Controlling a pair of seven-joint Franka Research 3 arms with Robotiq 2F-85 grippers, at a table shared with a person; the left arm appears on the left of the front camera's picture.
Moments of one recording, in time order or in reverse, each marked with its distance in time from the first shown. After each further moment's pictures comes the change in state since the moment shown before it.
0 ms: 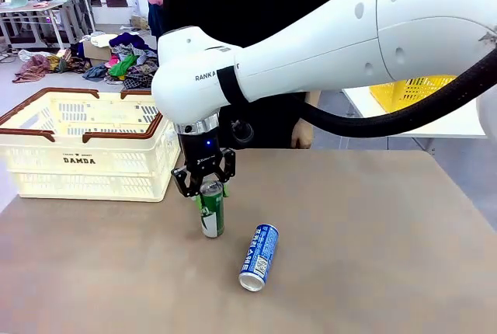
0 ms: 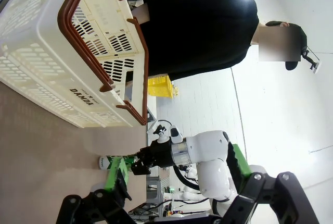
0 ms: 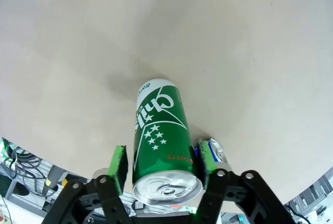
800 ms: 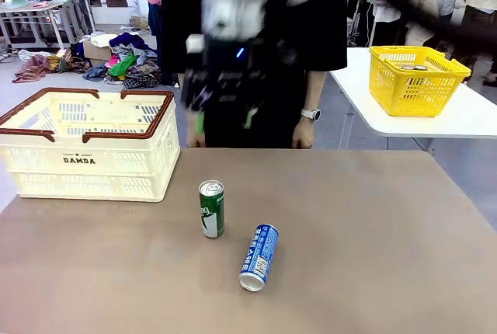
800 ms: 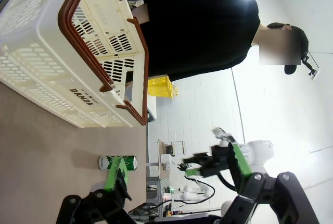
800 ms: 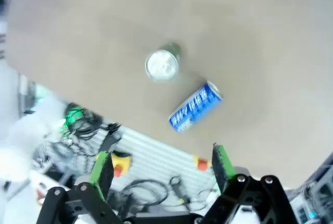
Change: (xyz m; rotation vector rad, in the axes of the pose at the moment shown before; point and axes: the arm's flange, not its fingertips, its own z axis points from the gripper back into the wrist) left arm 0.000 0.000 0.000 0.000 -0.001 0.001; right arm -0.117 -0.066 0.191 0.227 -0.161 -0.163
